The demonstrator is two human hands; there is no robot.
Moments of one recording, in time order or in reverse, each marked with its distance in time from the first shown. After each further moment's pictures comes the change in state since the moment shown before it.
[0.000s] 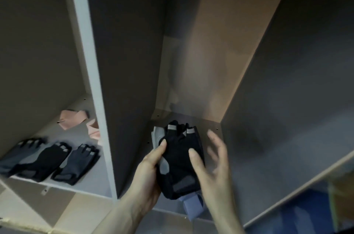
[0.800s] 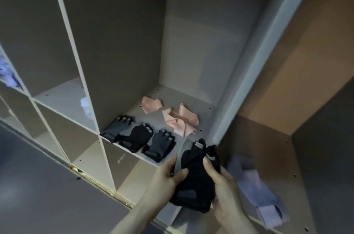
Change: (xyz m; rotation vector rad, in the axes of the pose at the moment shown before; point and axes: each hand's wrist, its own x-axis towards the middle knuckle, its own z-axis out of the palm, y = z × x) left_hand -0.081 0.061 -0.188 0.610 0.155 0.260; right_hand -0.079 0.005 0.180 0.458 -0.243 0.712
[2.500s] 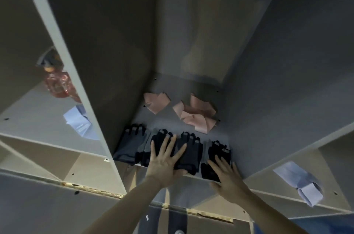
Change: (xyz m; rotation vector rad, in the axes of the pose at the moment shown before) left_hand 0.185 -0.103 -0.185 1.642 -0.353 0.323; right_hand 0.143 0.117 0.034 -1.877 -0.169 -0.062
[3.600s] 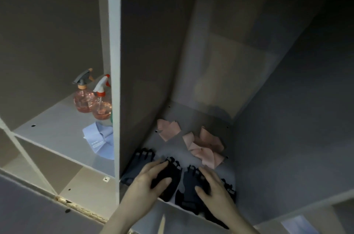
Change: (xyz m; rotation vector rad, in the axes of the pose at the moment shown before) left_hand -0.080 -0.044 -0.090 -1.057 0.408 -0.212; right_hand 0.022 -0.070 -0.071 0.508 0.248 -0.137
